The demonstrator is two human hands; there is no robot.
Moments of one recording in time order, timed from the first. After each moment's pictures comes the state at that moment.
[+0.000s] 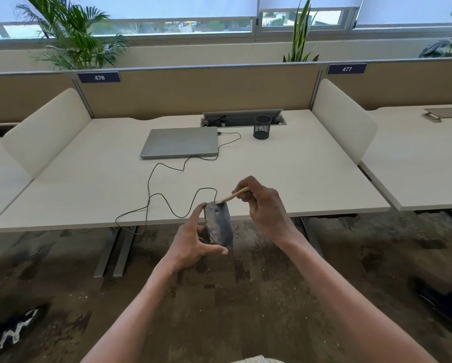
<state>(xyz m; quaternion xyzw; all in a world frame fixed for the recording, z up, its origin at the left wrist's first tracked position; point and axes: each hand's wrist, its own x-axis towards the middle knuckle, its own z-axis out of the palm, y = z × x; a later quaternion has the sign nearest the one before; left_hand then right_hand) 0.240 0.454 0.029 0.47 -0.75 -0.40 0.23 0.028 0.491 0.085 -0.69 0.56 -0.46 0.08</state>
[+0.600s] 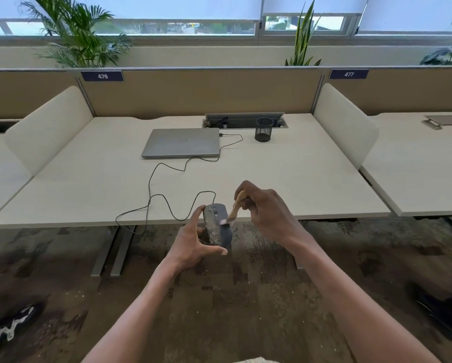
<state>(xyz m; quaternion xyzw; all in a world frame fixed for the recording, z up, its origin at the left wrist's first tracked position) 0.240 0.458 0.031 0.50 -0.73 -0.41 0.23 0.030 0.503 0.107 -0.73 0.58 -0.34 0.09</state>
